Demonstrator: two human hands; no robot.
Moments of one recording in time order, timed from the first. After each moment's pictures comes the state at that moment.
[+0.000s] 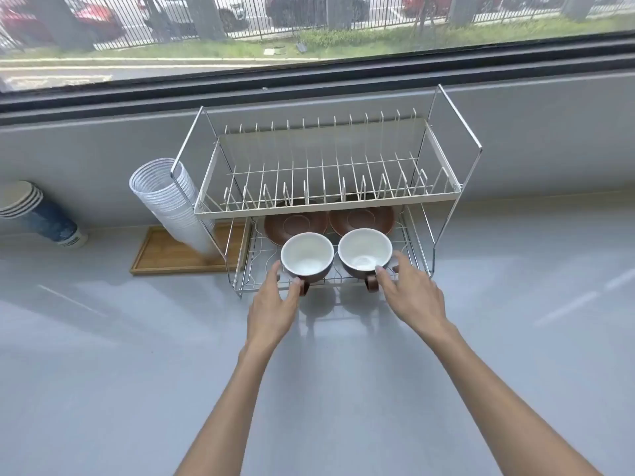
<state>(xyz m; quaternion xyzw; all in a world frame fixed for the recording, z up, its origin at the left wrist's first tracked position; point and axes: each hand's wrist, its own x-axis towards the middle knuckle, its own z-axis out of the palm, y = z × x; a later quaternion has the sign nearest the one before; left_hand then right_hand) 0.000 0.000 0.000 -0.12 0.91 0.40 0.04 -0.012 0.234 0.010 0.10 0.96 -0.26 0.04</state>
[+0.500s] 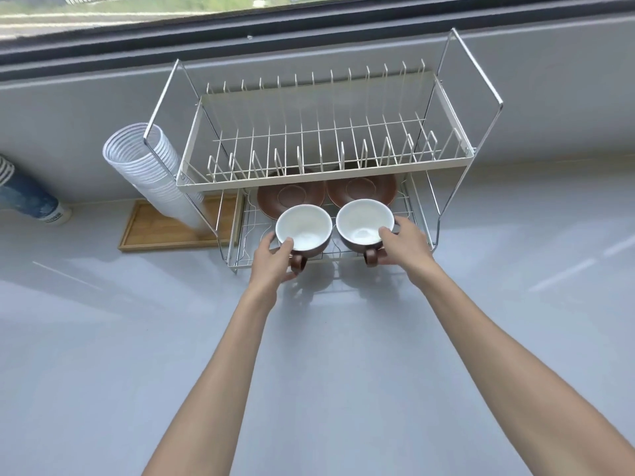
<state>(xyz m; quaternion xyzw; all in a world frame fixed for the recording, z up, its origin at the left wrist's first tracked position) -0.042 0.009 0.003 -0.27 0.70 0.66 0.10 -0.059 0.228 0.004 0.22 0.83 -0.51 0.09</state>
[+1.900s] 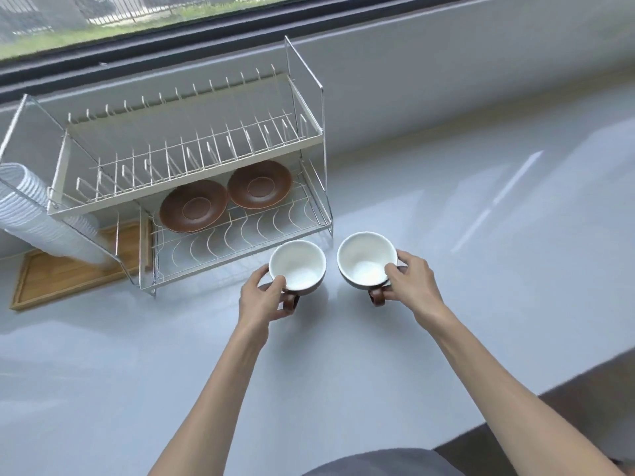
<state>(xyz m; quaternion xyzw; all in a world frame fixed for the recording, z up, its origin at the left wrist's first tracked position) 0.051 0.110 -0.009 -0.20 0.70 0.65 0.19 0.118 0.343 0.001 0.34 0.75 -0.57 0.01</state>
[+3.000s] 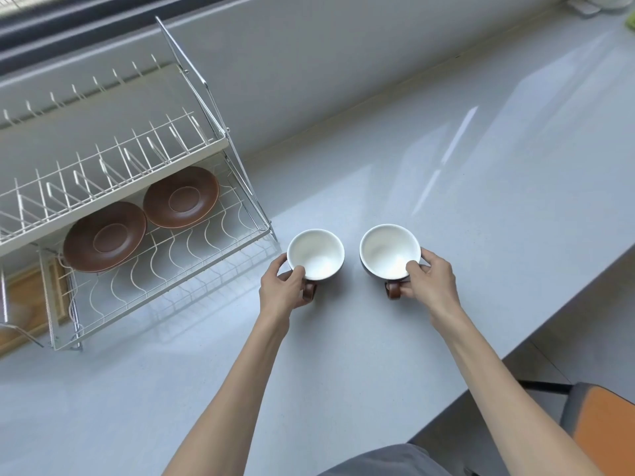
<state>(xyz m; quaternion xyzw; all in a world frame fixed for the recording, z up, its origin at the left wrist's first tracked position) 0.042 0.231 -0.036 -0.16 0.70 0.63 0.29 0.163 0.431 -0.036 0.48 0.65 -0.58 -0.08</state>
